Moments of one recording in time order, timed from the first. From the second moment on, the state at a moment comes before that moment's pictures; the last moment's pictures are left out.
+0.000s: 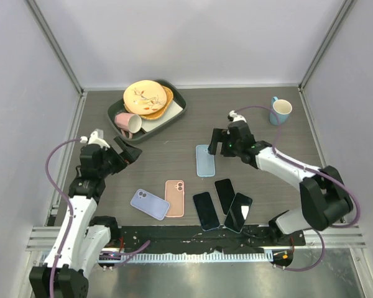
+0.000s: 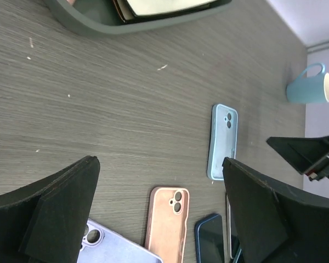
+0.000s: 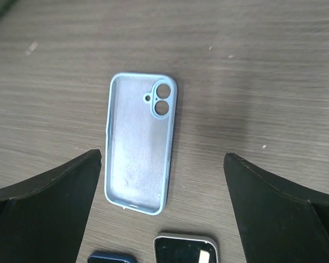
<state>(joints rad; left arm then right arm) -0.04 0.71 0.57 -0.33 0.22 -0.69 0.45 1.39 0.83 -0.13 0.04 0.49</state>
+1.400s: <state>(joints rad) -0.43 1.48 0.90 -0.31 0.25 -0.36 0.79 1.46 0.90 -0.12 0.18 0.22</state>
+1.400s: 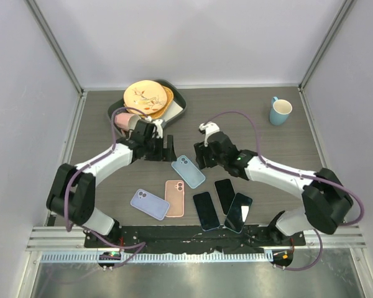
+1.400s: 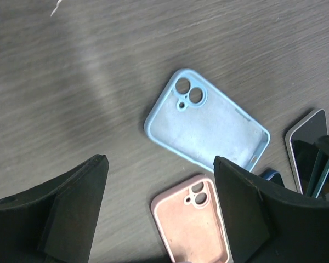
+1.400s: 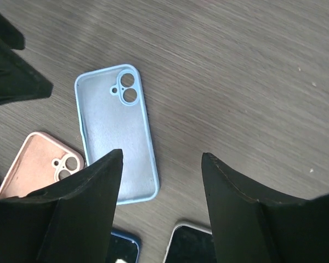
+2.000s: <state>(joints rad) -0.61 1.88 1.22 -0.40 0.05 -0.21 0.49 1.20 0.69 -0.11 -0.11 0.40</state>
